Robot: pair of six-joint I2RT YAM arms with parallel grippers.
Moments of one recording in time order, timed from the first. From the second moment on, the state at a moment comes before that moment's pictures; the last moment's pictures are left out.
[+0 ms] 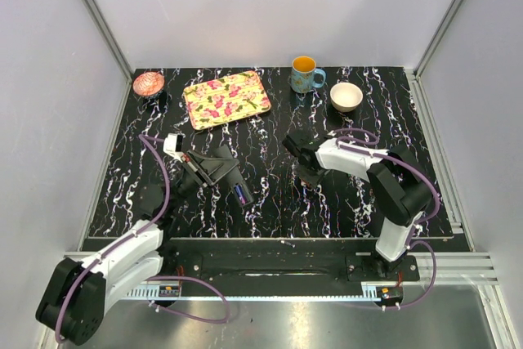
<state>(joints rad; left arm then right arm) -0.44 0.82 0.17 1.13 0.47 -1.42 0.69 1.79 1.12 -0.72 0.35 1.41</state>
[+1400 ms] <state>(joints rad) -0.44 0.90 0.16 1.20 0.48 -1.44 0.69 1.65 1.17 -0.71 0.30 1.03</state>
